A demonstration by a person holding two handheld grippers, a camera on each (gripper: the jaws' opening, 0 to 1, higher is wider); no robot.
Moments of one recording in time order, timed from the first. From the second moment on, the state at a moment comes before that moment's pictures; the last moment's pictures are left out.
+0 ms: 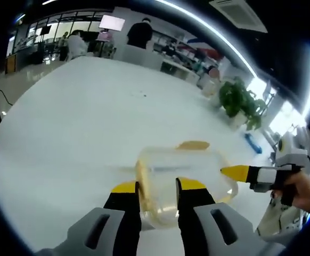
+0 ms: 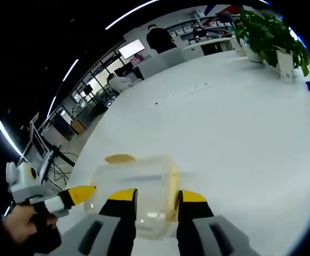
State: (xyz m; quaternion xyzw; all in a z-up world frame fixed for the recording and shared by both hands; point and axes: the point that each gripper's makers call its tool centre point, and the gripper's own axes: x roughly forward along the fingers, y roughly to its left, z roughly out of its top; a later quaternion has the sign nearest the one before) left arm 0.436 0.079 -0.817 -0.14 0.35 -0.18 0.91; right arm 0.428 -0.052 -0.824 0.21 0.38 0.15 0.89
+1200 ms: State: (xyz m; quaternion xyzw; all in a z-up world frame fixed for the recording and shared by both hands) left arm 0.448 0.084 -0.784 -0.04 0.30 -0.23 0.93; right arm 0.447 -0.049 -0.793 0.12 0.31 0.19 0.92
